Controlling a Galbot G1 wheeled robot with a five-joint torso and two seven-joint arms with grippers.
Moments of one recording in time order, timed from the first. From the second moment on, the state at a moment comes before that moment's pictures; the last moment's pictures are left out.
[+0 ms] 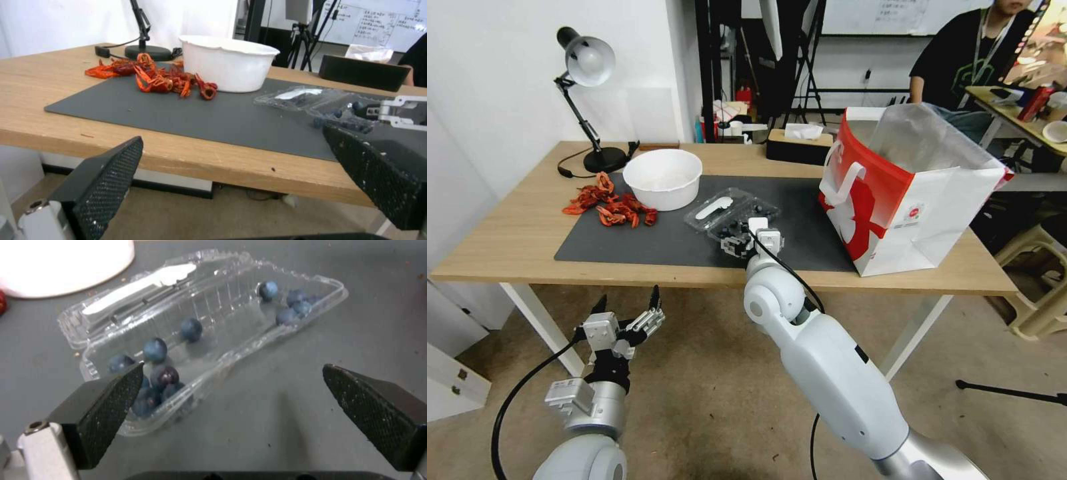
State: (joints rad) left arm 1.71 -1.61 -0.59 -2.26 -0.20 0.08 -0.01; right arm -0.72 1.46 -0.13 1.71 0.64 -0.63 0.75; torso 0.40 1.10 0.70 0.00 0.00
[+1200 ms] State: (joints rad) left arm 1.70 -1.61 -0.58 -2.23 -0.20 0.05 -0.01; right arm -0.80 1.37 -0.02 1.80 0.69 -0.68 0.75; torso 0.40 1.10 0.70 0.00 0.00
